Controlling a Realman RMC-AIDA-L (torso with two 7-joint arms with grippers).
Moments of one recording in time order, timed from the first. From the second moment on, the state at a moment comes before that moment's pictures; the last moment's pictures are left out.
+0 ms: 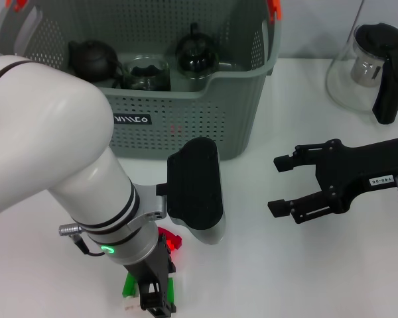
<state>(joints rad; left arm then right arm) -0.51 -2.18 1.82 1.39 2.65 1.58 -2.24 0.56 2.05 -1.02 -0.96 -2.02 -1.66 1.66</state>
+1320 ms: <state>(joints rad) -0.51 -2.17 1.39 1.62 2.42 1.72 -2.25 0.56 2.04 -1.01 -0.96 -2.02 -1.67 1.66</state>
